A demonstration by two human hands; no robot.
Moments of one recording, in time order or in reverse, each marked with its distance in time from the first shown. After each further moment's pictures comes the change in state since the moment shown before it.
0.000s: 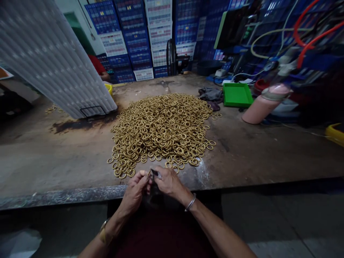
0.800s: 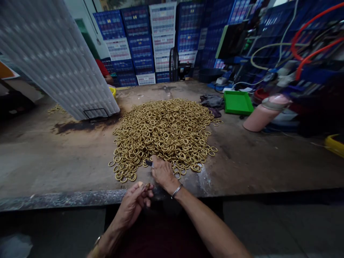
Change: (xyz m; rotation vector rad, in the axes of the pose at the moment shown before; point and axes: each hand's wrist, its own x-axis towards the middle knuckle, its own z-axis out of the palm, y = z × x) left_hand -0.016 0.002 -0.005 -0.369 0.007 -0.100; right_hand 0.045 -0.013 0.008 -0.628 0.036 0.059
